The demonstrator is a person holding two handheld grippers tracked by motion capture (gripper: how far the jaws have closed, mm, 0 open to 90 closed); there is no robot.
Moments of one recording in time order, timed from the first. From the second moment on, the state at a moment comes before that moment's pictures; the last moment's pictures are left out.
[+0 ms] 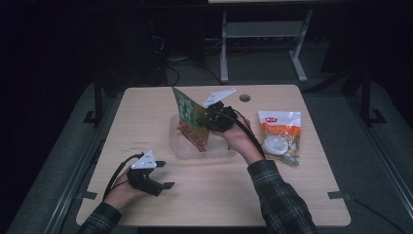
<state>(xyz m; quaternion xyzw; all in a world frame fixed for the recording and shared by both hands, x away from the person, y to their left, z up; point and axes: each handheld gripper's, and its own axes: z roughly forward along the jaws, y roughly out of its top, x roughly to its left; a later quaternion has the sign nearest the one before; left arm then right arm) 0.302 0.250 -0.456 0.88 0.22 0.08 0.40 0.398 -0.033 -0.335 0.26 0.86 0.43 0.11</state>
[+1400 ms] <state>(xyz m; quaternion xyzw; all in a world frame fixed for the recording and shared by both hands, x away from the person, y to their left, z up) 0.303 0.252 -0.458 0.89 0.24 0.08 0.39 0.325 -0.083 -0.352 0.24 0.84 0.47 0.11</state>
